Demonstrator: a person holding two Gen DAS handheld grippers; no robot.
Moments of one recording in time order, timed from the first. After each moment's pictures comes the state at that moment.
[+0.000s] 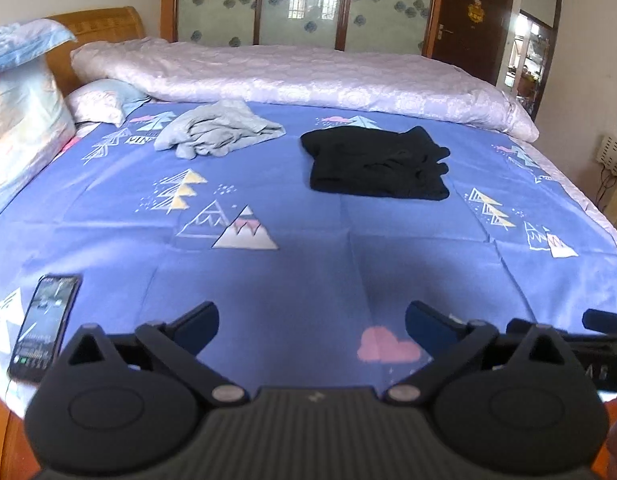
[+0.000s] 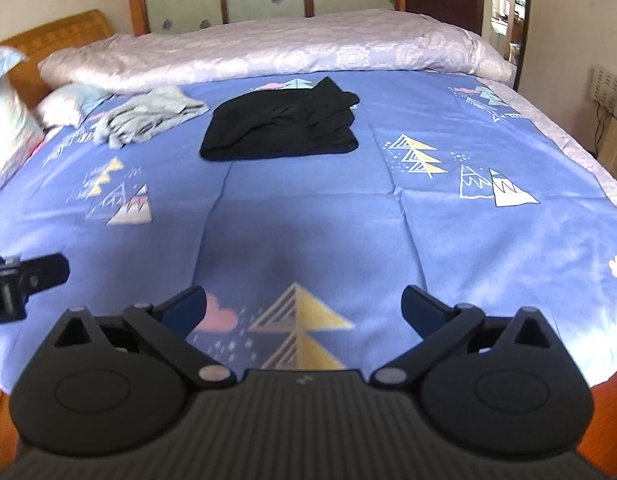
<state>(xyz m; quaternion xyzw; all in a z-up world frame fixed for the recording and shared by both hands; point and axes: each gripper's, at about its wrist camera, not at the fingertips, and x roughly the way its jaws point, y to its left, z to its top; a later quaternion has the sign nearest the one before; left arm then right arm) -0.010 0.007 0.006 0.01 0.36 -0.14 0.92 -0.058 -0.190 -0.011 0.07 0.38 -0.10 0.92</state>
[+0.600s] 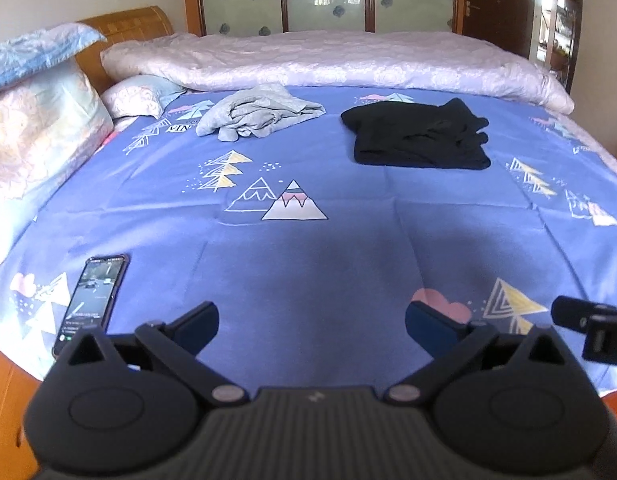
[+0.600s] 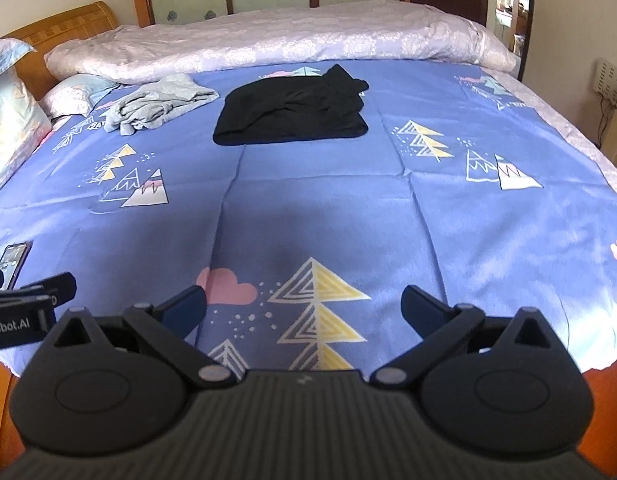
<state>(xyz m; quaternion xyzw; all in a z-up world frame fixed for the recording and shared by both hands) -0.024 0.013 -0.009 0.06 0.37 -0.08 0.92 -0.065 -0.177 -0.017 0.08 0.39 -0.10 0.91</state>
